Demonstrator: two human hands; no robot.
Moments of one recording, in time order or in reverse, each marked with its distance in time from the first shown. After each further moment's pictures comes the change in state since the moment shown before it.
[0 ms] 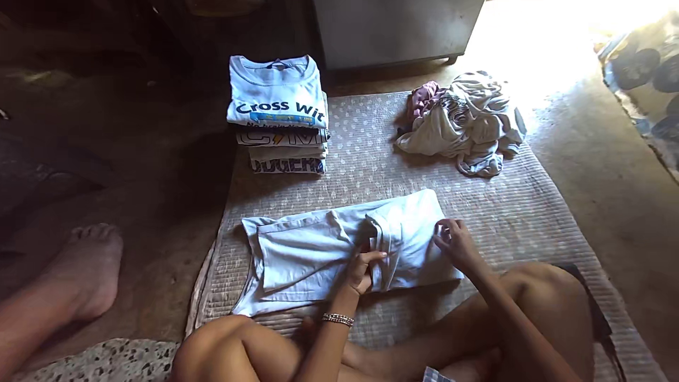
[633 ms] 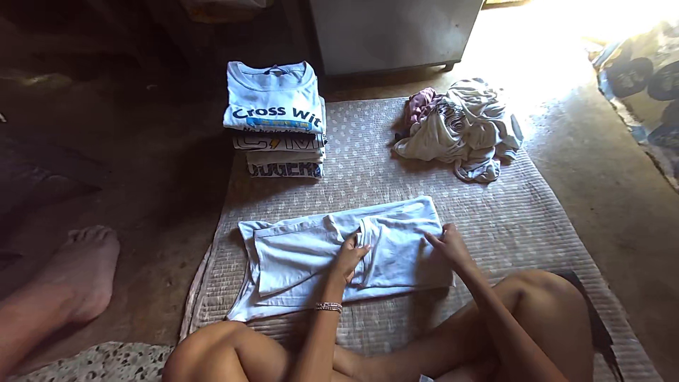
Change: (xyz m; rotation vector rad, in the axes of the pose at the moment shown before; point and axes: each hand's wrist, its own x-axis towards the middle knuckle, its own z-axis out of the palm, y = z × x) left_hand 0.035 0.014 -0.020 0.344 0.020 0.144; right_hand 0.024 0.000 0.004 0.077 -0.057 0.329
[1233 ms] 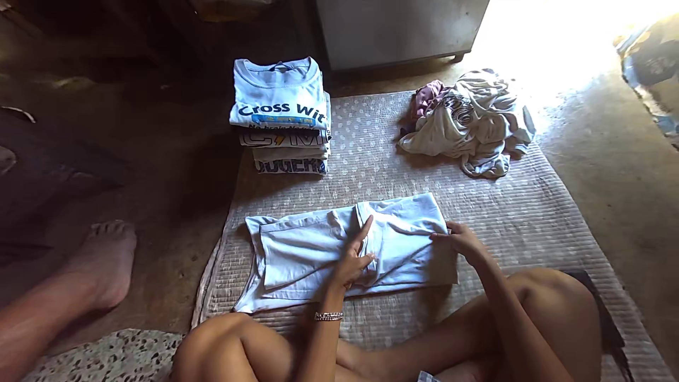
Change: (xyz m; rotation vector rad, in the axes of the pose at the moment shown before) left_hand -0.017 -0.009 -0.010 0.116 -0.217 0.309; right_hand 0.013 0.012 -0.012 0.377 -0.230 -0.026
